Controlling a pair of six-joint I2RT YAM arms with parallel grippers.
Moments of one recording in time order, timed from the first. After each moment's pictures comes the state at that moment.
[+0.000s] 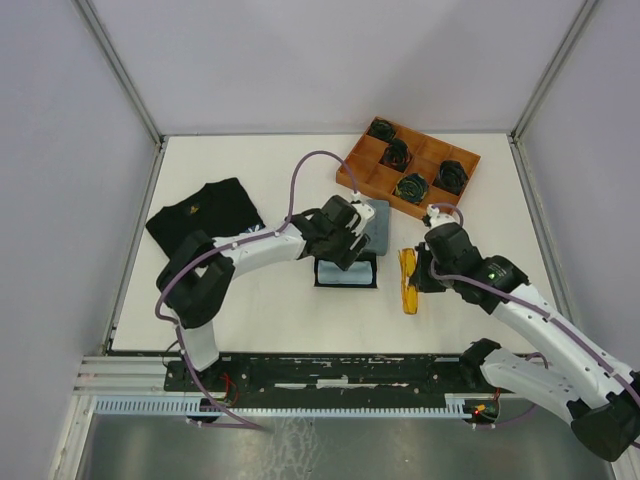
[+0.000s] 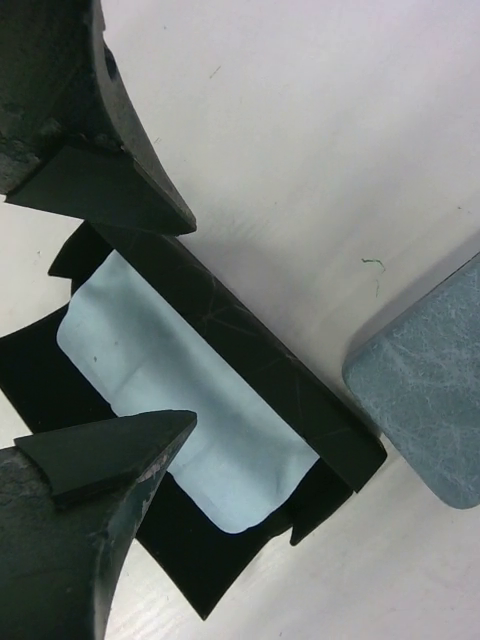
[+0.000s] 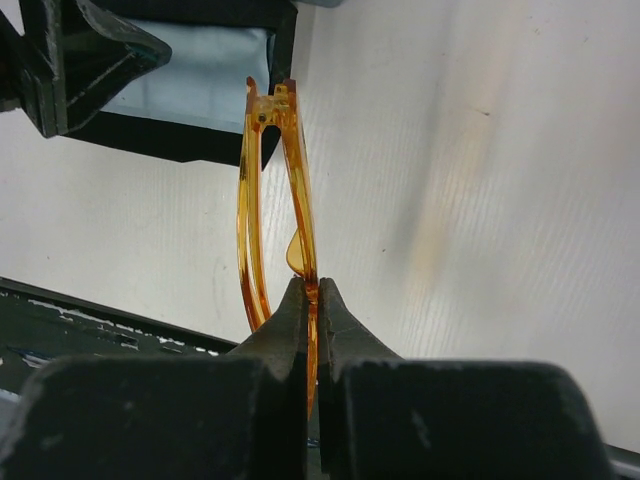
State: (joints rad) left arm -0.83 1.81 1.24 -0.35 -0.05 -0.01; right arm 0.62 0.91 0.84 -0.83 0.10 0.53
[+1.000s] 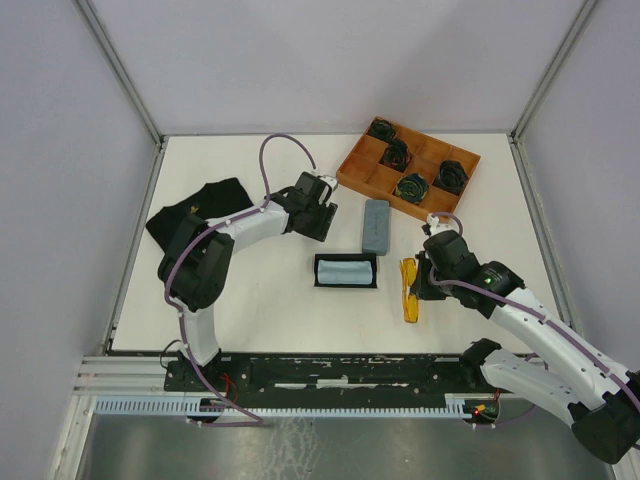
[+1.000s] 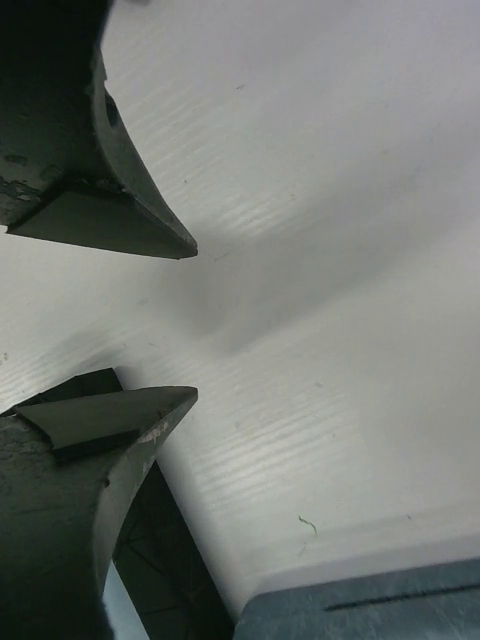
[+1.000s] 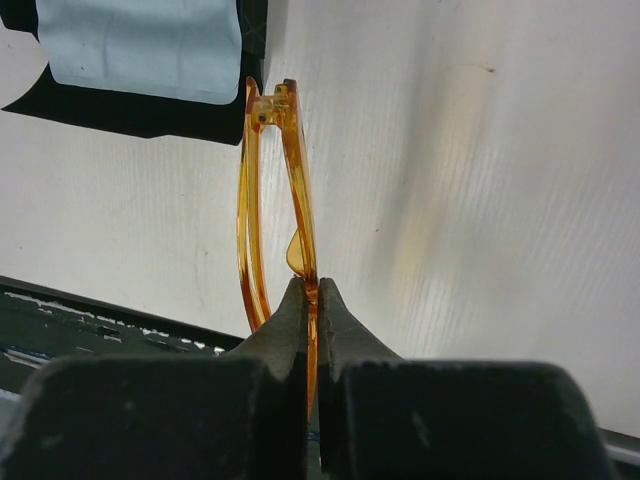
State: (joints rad) left arm -0.60 1.90 1.30 -0.35 -0.03 -0.13; right arm 0.61 0.89 0.75 -0.82 0.09 0.56
